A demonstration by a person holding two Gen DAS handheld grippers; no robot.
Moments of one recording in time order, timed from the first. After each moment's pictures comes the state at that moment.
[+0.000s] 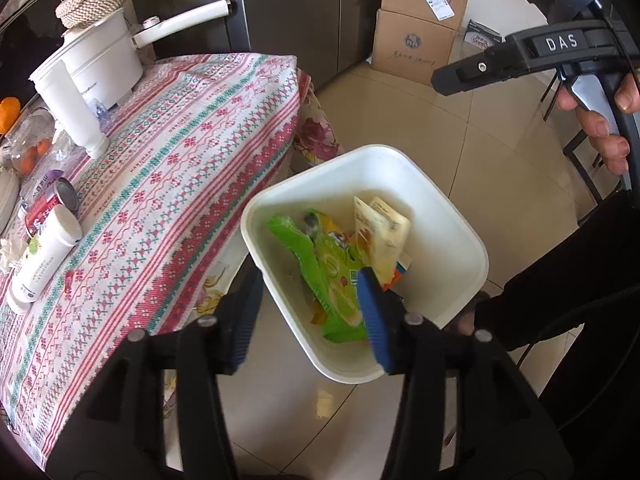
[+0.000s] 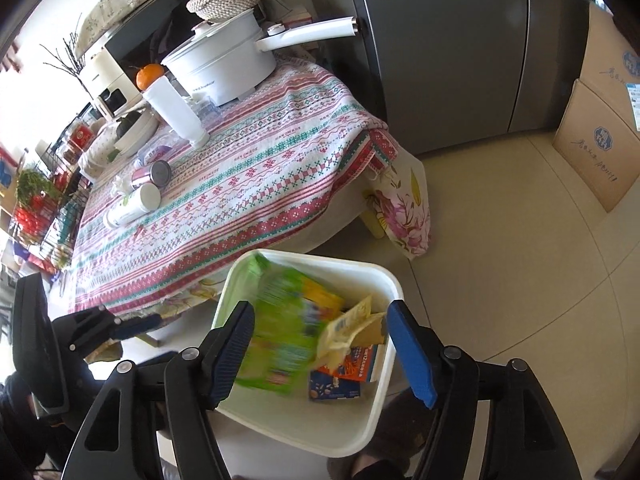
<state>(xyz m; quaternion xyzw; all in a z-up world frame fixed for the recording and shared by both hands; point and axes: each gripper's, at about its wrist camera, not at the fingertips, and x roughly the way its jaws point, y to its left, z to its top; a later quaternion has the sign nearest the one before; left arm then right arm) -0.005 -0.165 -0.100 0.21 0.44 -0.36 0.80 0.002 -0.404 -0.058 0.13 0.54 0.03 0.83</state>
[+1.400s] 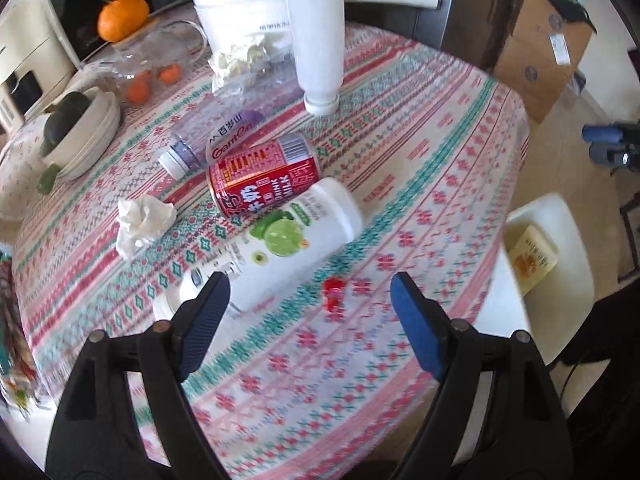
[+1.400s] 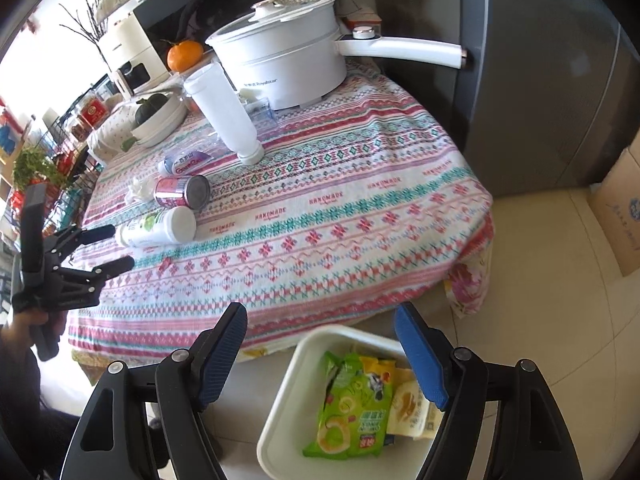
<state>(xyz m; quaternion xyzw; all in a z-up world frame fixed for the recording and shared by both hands) 0.198 0.005 -0.097 0.19 0.50 -0.24 0.81 0.120 -0.295 -0.052 0.08 0.55 0.06 0.83</state>
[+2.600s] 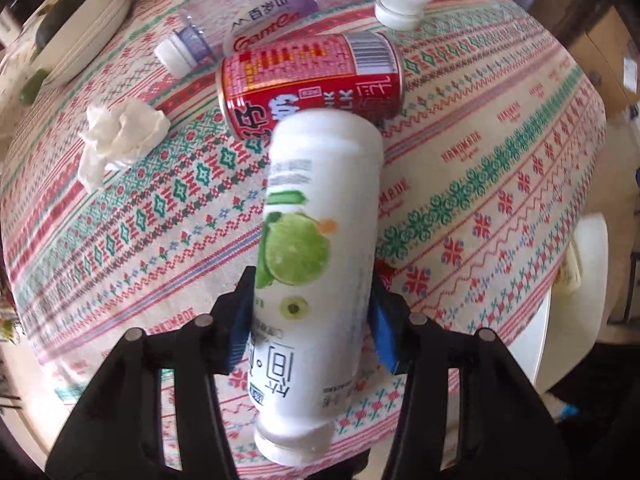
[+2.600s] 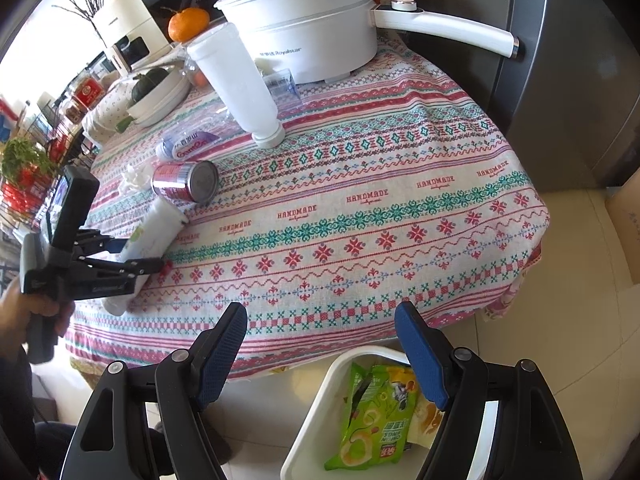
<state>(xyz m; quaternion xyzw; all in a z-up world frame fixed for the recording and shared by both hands) 0.225 0.015 -0.154 0.12 0.63 -0.13 0.76 0.159 -0.252 -0.082 0.06 0.59 0.08 0.80</state>
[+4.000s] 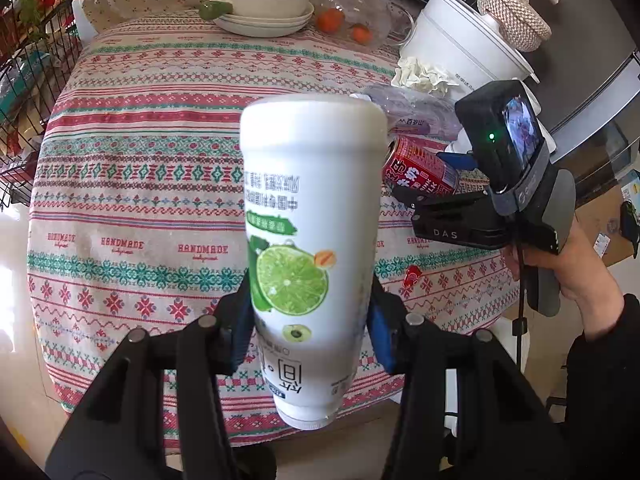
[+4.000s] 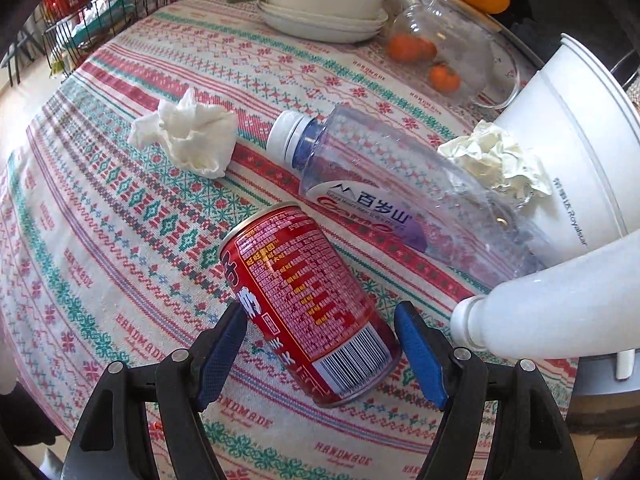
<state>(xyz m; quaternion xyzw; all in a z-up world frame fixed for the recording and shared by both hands) 0.164 0.153 -0.088 -0.13 0.55 -0.06 0.82 0.302 -0.010 -0.164 -0.28 0.54 0.22 0.76</state>
